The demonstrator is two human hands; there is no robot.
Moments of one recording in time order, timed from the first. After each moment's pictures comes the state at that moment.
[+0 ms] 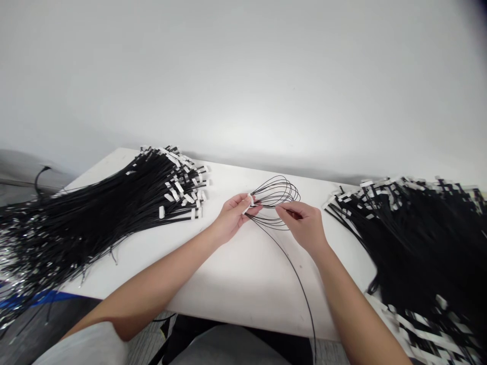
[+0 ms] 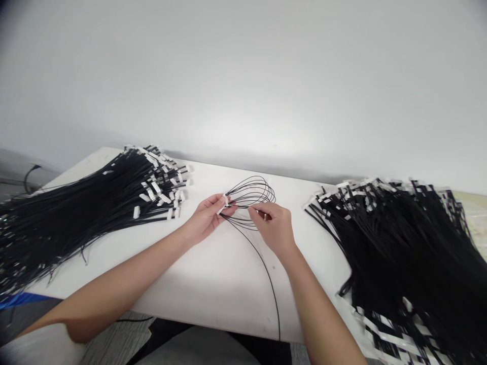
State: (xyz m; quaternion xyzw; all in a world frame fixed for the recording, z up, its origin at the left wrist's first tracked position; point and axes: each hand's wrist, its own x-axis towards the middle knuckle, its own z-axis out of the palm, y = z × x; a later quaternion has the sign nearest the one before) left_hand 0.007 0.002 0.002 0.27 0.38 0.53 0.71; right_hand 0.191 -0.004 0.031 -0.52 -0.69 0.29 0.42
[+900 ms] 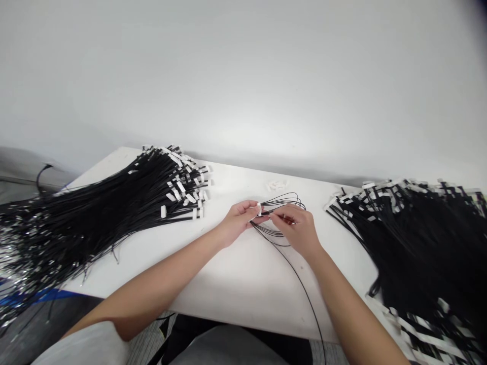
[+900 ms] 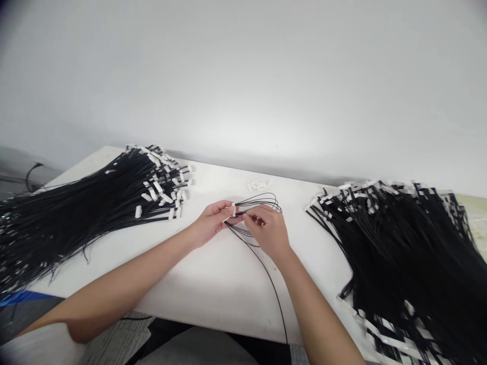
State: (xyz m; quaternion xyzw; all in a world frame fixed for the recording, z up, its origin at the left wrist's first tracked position) left_hand 0.009 -0.006 0.001 0.33 0.39 0.45 0.73; right_hand 0.180 -0.008 0.033 -0.47 -0.75 0.27 0.37
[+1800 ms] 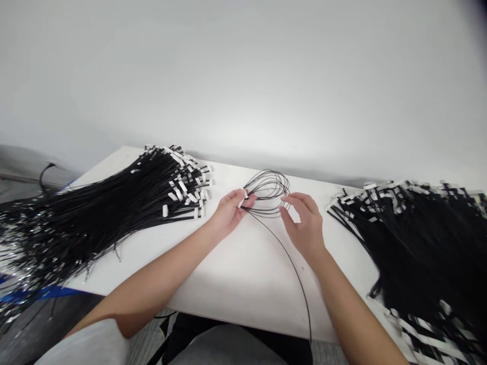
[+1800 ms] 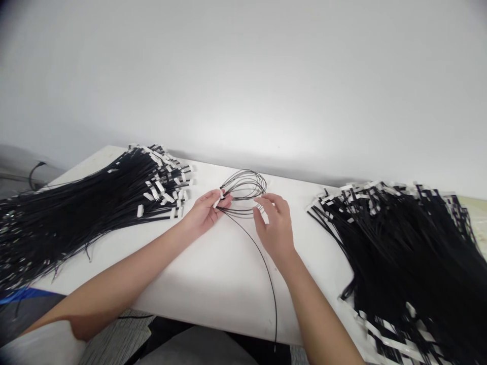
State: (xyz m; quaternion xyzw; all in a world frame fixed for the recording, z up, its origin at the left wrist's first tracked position) left_hand -0.001 0.014 0.004 0.16 0.38 0.60 0.69; right_hand 0.186 -0.003 0.022 -0.48 -0.76 0.07 0.44
